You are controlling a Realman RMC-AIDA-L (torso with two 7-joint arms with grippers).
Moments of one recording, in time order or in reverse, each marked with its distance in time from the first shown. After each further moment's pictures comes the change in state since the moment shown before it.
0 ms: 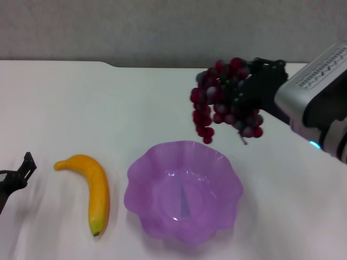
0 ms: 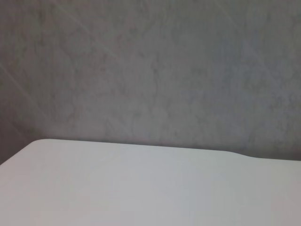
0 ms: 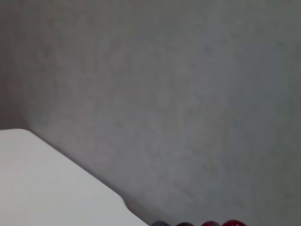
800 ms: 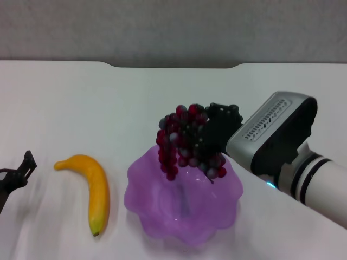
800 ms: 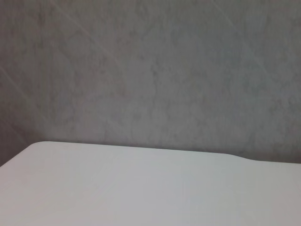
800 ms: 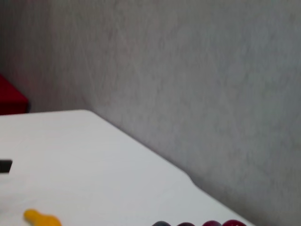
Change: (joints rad) left arm -0.003 0.000 -0.002 -0.001 0.000 0.003 0.000; right arm 0.073 0.004 -0.204 -0.188 0.086 -0.137 0.001
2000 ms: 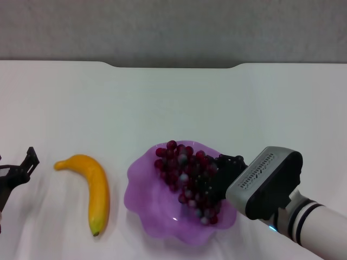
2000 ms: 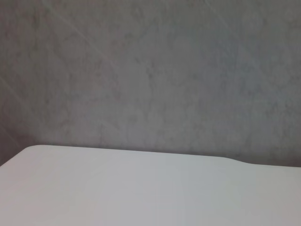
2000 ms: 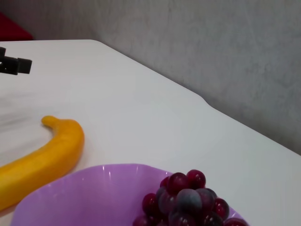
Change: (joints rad) left arm -0.017 0.000 -0.002 0.002 -0.002 -0.006 0.000; right arm 0.038 -0.001 -0.159 -0.273 0.031 -0.145 0.081
